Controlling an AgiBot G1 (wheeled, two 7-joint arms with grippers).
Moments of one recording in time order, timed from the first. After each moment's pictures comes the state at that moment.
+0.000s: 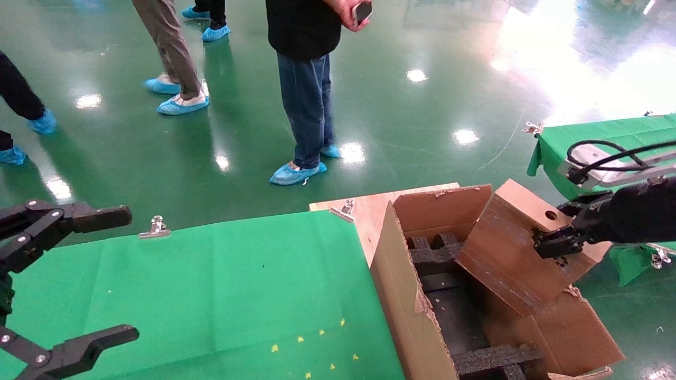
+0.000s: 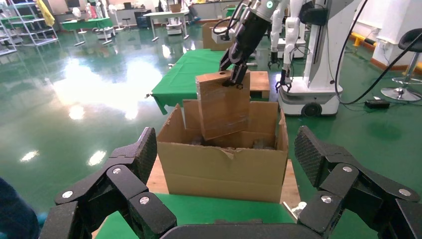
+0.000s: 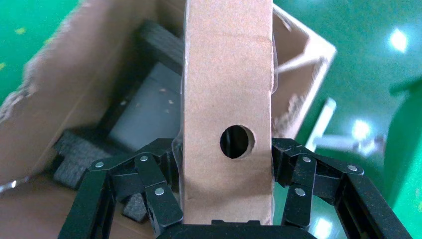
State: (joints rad) left arm -1.08 0.60 0.31 -1.28 0.71 1.48 -0.17; right arm 2.03 -0.24 -1.38 1.26 -1.58 -1.26 0.93
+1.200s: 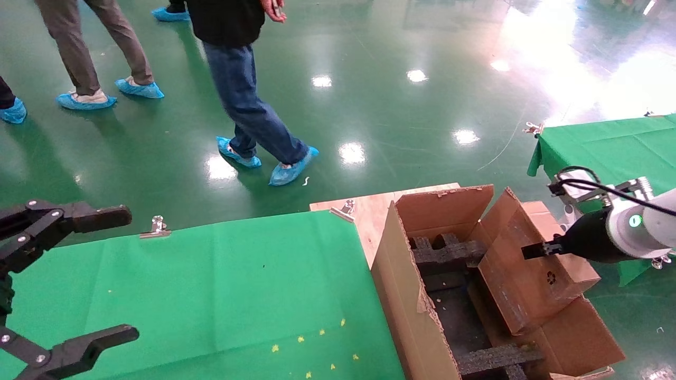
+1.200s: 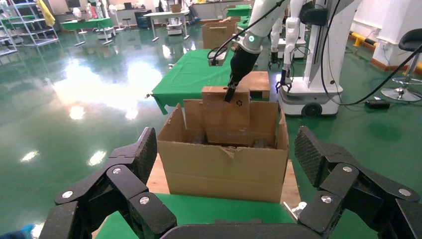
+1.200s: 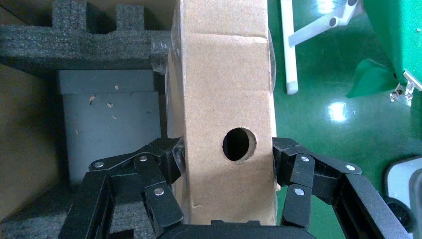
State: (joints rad) left arm -1.08 0.60 0.31 -1.28 0.71 1.48 -0.17; right arm 1.84 -0.38 -1.51 1.36 -2.01 -1.12 1.90
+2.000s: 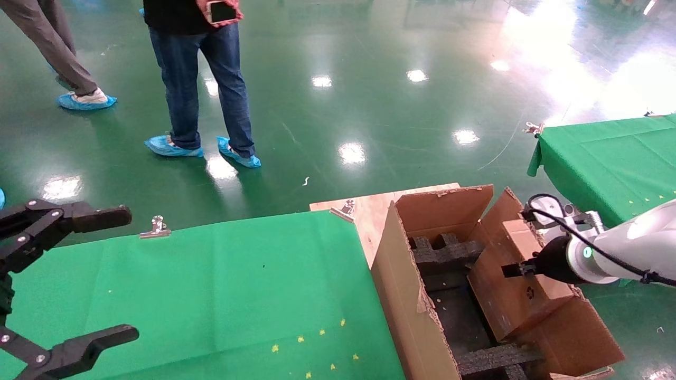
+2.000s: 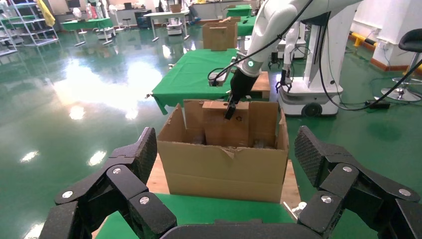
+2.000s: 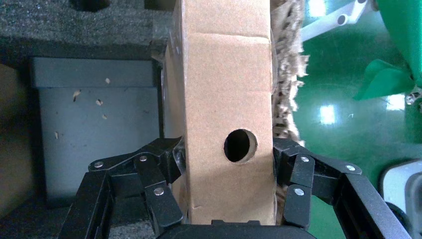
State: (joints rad) left arm -1.08 0.60 0.31 -1.28 0.71 1.48 -0.17; right arm 1.67 -0.45 -1.57 1.35 -2.16 -0.97 2.07
